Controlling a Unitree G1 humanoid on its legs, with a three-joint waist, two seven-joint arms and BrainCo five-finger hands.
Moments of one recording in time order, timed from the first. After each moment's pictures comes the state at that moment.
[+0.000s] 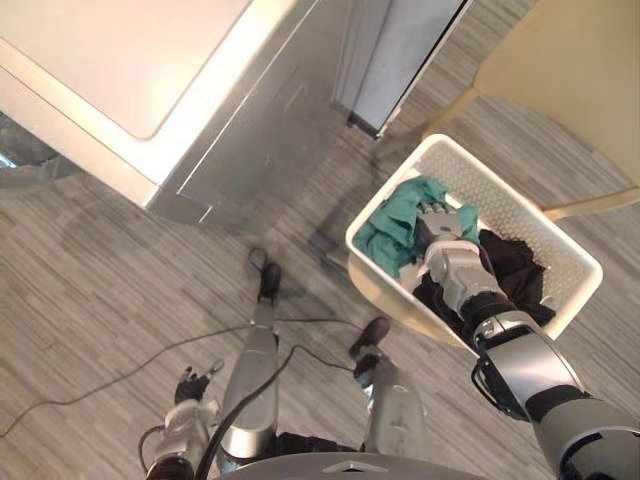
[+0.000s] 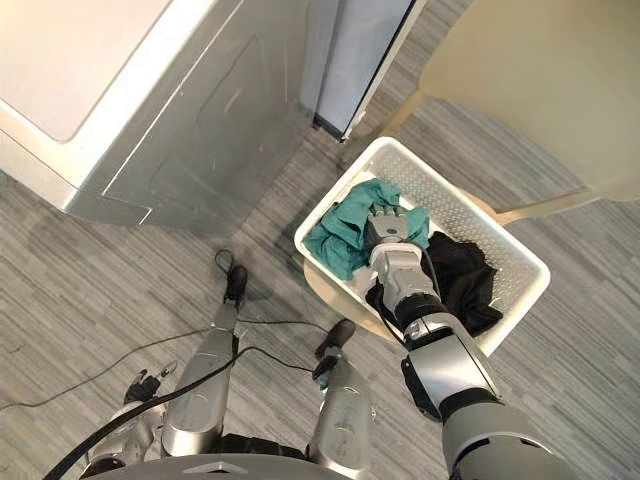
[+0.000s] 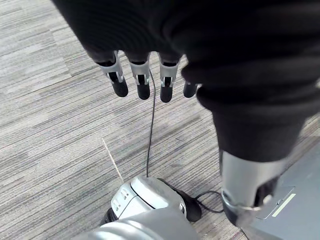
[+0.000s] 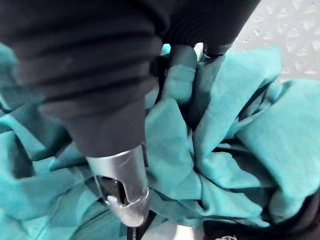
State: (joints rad) left arm 0.02 0.08 0.11 0.87 -0.35 -0.02 0.22; right arm -0.75 -0.42 0.33 0.97 -0.95 0.14 -0.12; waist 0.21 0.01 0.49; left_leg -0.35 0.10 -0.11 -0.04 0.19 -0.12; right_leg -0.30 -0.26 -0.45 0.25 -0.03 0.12
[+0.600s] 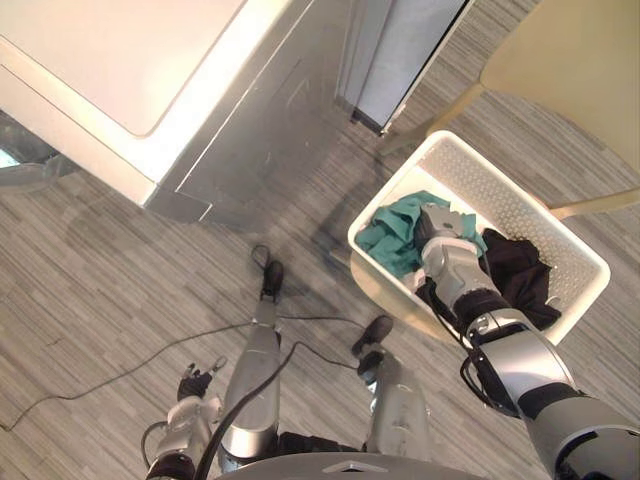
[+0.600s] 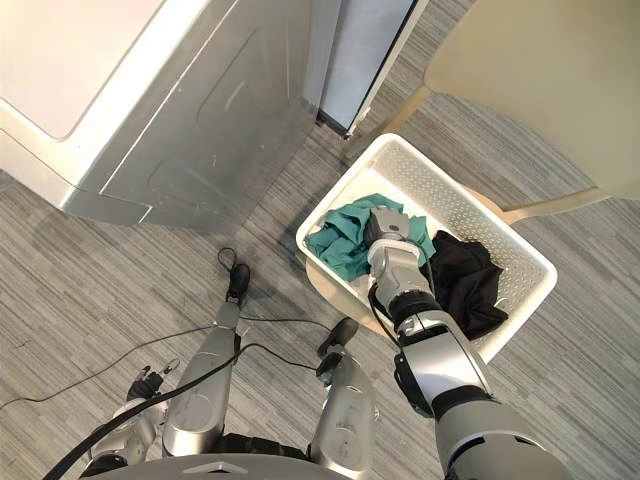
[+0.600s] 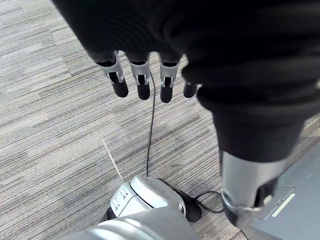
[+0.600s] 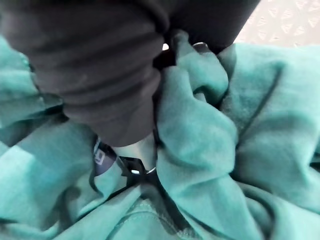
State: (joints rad) left arm 0.02 0.08 0.10 0.87 -0.37 -0.02 0.22; right arm -0.75 -0.40 0.29 0.99 -0.85 0.15 -0.18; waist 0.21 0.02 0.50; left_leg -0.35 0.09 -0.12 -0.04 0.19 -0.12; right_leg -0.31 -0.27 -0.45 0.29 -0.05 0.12
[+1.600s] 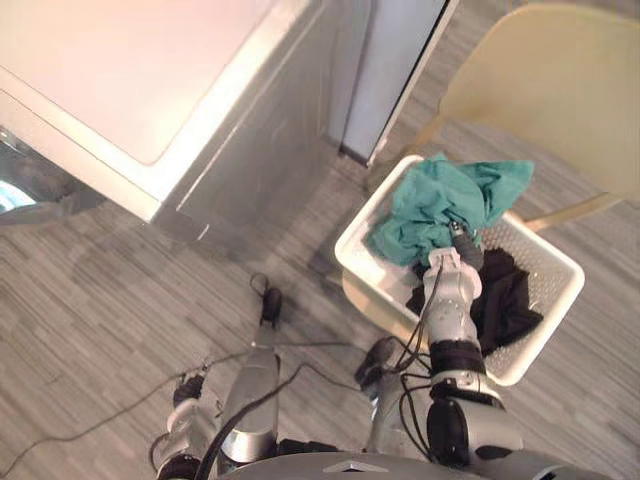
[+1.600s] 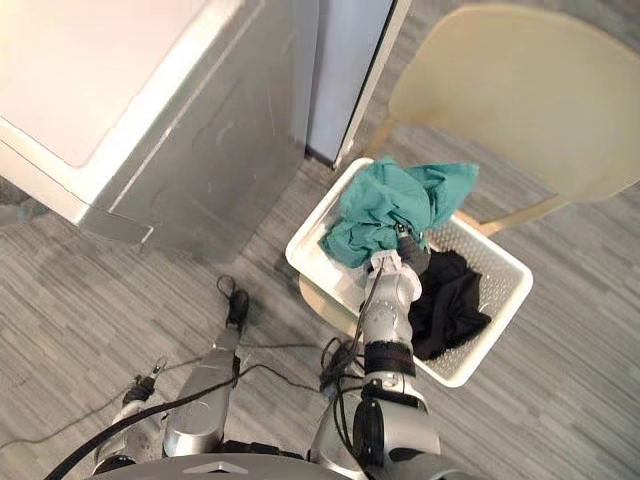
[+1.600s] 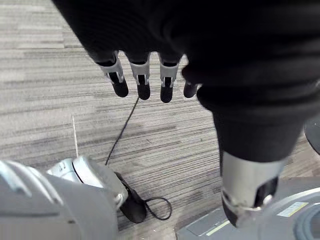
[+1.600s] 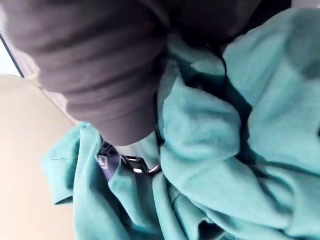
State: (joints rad) left arm 0.02 -0.04 0.37 0.83 -0.43 0.00 0.25; right arm -0.40 -0.02 -0.32 0.39 0.85 -0.22 -0.41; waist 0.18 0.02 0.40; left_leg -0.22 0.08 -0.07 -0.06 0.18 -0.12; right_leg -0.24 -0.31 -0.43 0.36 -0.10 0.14
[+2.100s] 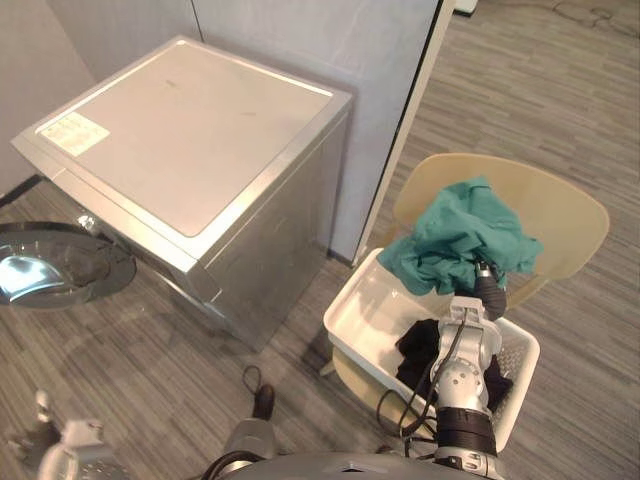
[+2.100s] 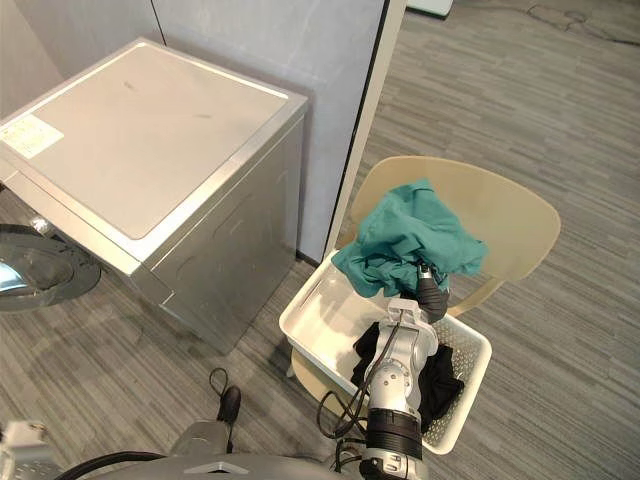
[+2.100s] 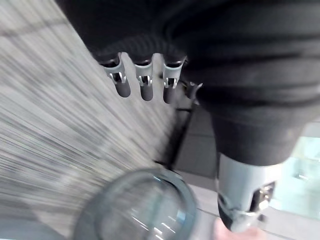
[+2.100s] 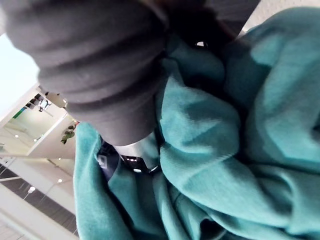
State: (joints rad) left arm 0.11 0.01 0.94 0.19 -0.53 -0.04 0.37; right arm -0.05 0.06 -0.30 0.02 0.94 -0.26 -0.26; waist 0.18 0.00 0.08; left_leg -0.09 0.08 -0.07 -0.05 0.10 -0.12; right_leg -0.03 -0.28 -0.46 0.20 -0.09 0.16
